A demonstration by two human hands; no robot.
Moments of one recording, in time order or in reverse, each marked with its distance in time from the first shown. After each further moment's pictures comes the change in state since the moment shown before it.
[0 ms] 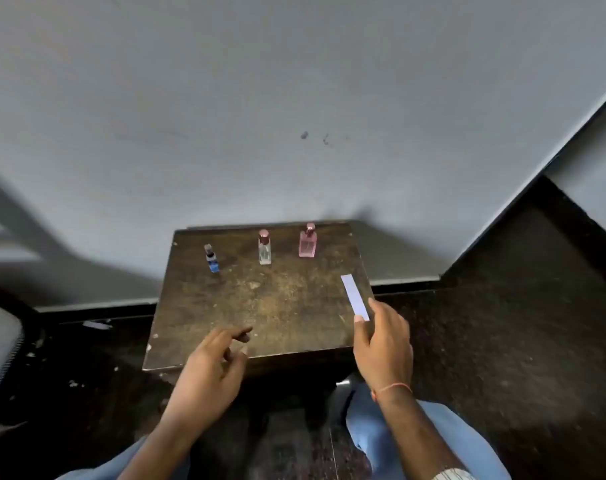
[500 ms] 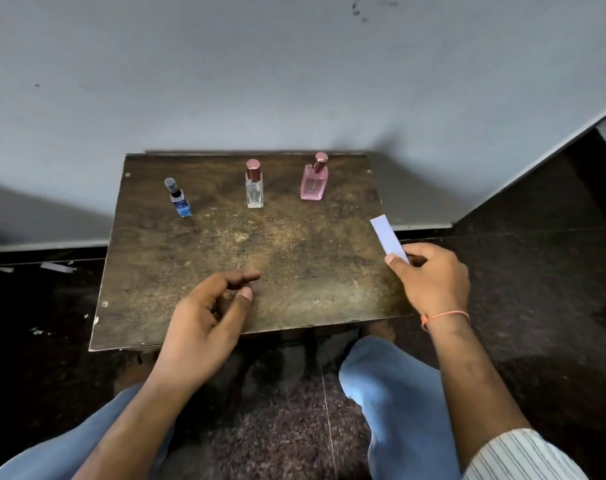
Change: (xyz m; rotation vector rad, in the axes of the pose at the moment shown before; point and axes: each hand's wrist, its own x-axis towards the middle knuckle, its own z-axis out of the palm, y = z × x) left_hand 0.057 -0.039 0.040 -0.341 0.013 -0.159; right_hand 0.090 0.021 0.007 -0.013 -0.115 0.320
